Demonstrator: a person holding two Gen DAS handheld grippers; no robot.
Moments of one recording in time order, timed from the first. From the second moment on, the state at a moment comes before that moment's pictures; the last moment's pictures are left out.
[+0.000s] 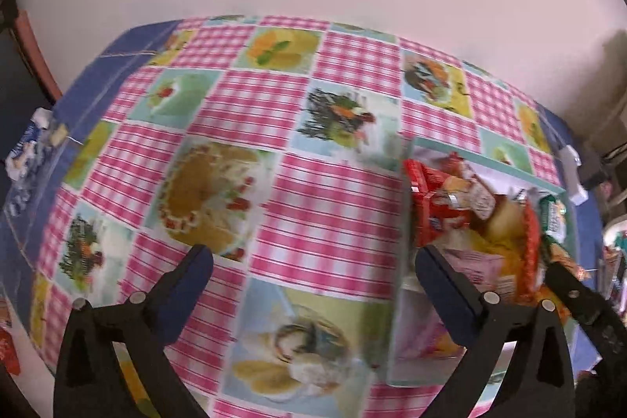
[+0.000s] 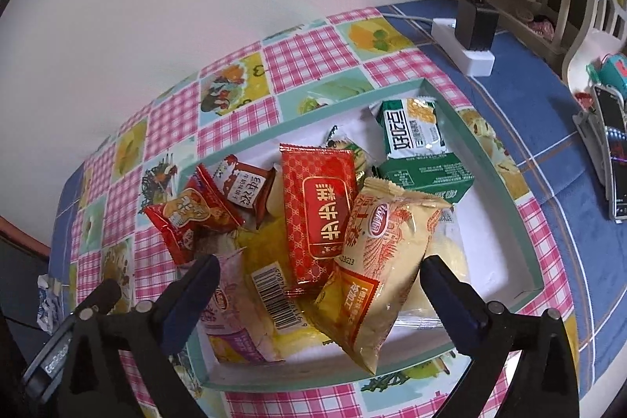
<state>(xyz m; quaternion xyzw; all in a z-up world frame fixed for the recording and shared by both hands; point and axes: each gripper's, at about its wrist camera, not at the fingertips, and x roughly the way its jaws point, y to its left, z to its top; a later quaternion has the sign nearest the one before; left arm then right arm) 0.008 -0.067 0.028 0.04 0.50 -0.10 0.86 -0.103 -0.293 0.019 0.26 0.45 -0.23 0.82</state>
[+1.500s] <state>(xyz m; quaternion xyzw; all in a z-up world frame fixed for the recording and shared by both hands) -0.053 0.010 0.034 0.06 0.53 -0.07 0.84 -0.152 -0.202 0.029 0.18 0.46 -0.20 0.84</state>
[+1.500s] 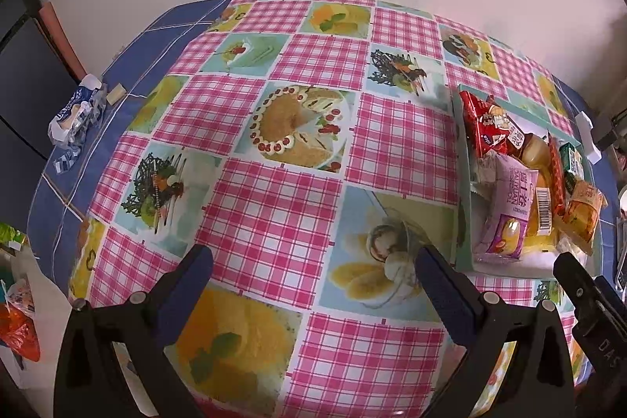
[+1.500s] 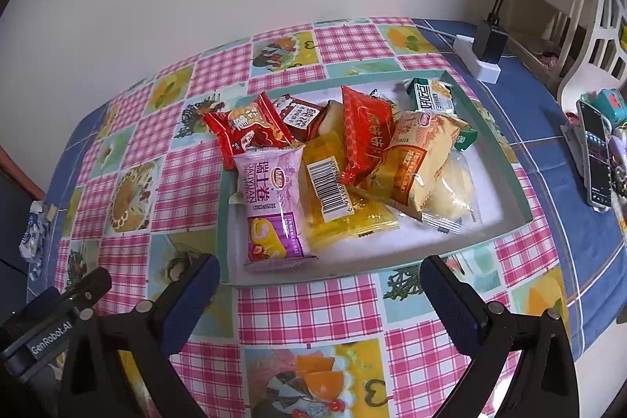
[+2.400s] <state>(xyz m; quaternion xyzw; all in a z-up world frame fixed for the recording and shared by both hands) -0.051 0.009 0.039 0.06 0.52 -0.08 0.85 -0.148 -0.200 0.029 0.17 0.47 -0.20 0.84</state>
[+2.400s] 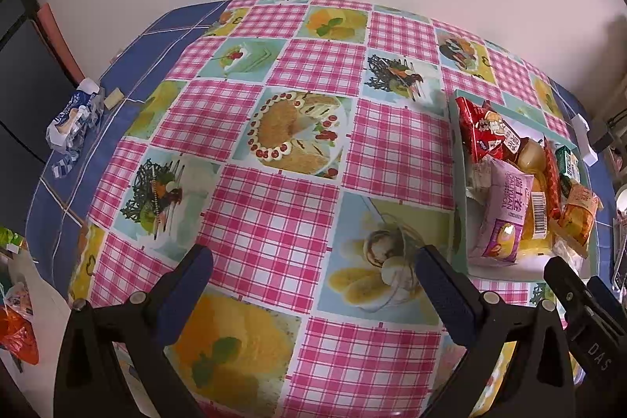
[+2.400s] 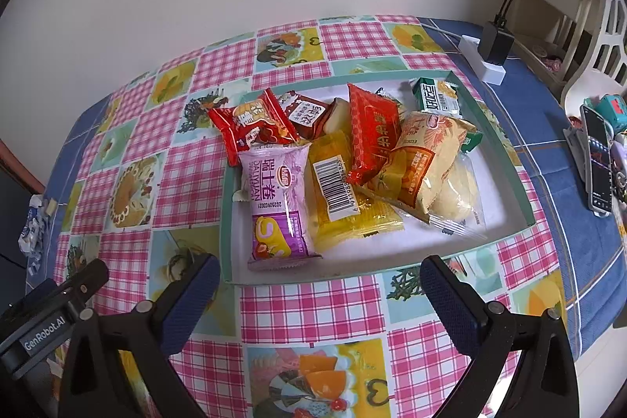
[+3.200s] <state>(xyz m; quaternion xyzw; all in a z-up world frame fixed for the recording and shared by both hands) -0.050 0.011 0.042 0.07 0.51 -0.07 0.85 -0.147 -0.197 0.029 0.17 0.47 -0.19 0.84</state>
